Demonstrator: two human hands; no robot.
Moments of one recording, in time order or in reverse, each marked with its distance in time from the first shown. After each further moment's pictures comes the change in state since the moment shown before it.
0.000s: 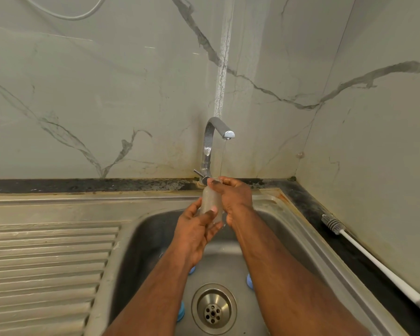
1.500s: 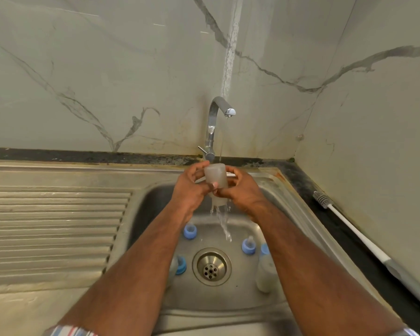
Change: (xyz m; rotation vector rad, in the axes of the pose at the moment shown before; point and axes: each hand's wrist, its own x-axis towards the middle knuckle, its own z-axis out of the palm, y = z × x) left_hand -0.019 0.024 0.004 0.537 -0.005 0.287; right_hand -0.060 -0.003 -0.054 -0.542 -0.317 -0.203
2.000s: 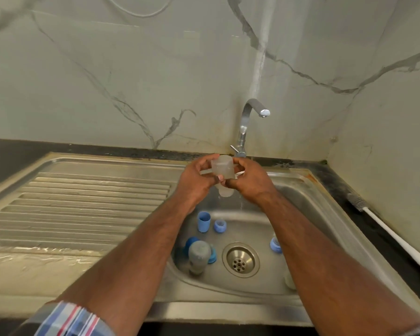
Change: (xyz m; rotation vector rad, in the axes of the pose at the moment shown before) left_hand -0.029 0.028 -0.062 0.193 0.075 0.160; right_hand -0.015 -0.050 0.042 -0.276 -0.031 -0.225
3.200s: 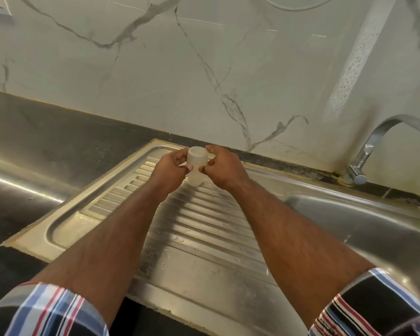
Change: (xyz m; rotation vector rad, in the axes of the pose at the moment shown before) left_hand -0.003 -0.031 -0.314 0.231 0.309 -0.150; right_hand 0.064 -0.189 0.254 -0.120 -0.231 -0.182
